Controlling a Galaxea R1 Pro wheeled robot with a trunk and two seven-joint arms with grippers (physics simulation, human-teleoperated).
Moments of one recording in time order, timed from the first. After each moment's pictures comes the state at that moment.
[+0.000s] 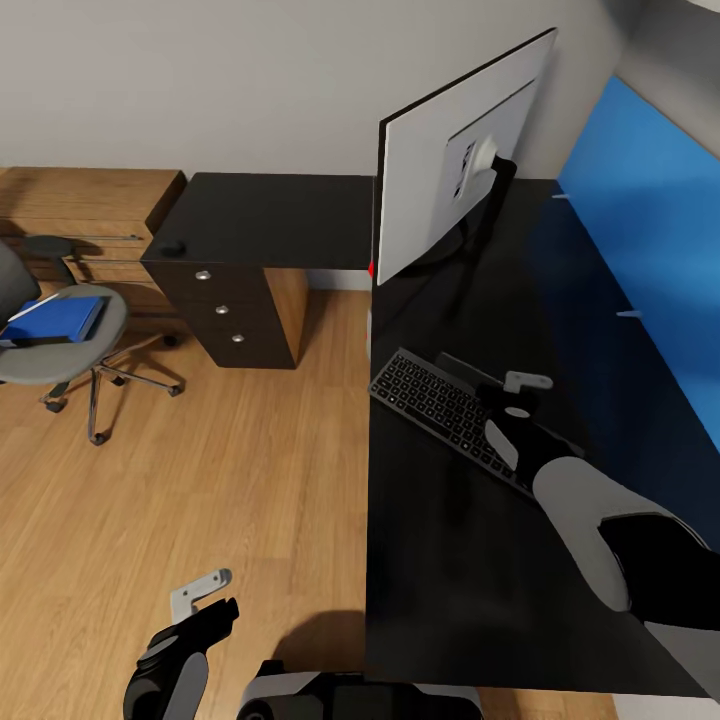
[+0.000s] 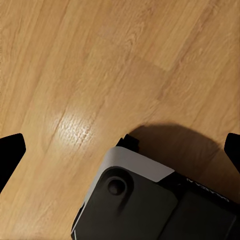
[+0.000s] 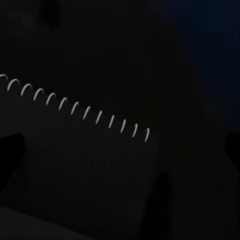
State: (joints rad) left arm -0.07 -0.09 0.02 -1.49 0.37 0.60 0.56; right arm -1.20 -0.06 0.16 -0.28 -0.21 -0.05 -0.37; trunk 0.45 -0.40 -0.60
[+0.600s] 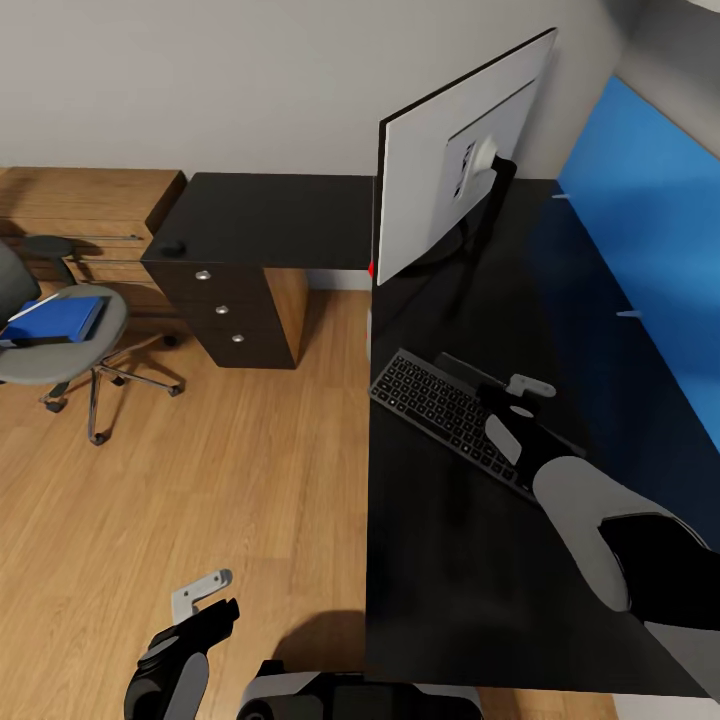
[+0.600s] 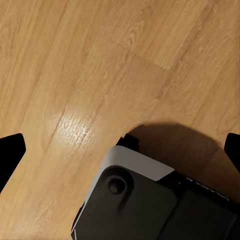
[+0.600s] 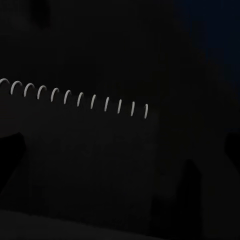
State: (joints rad) left arm -0.07 -0.09 0.01 -1.49 0.37 0.60 0.56; right arm -1.20 -0.06 0.16 -0.29 -0.41 -0.05 -0.37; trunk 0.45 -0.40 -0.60
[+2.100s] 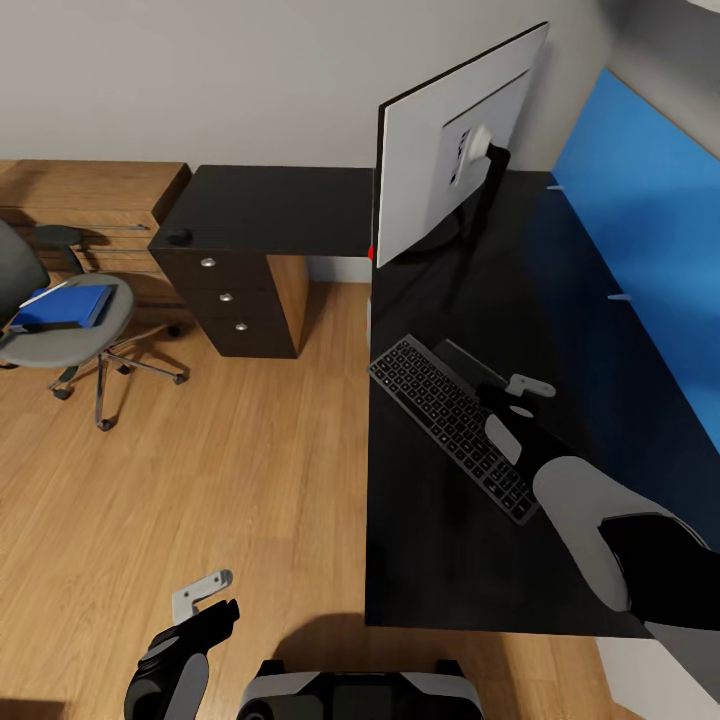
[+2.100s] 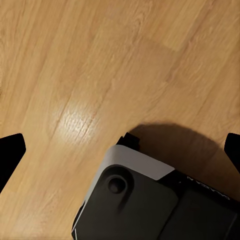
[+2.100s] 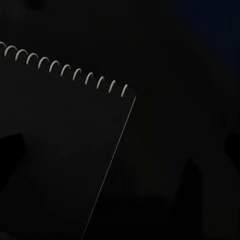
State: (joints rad) left arm -0.07 -0.09 0.01 -1.49 0.37 0.60 0.56; right arm -1.20 -0.06 0.16 -0.29 -0.41 -0.05 -0.37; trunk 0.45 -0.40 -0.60
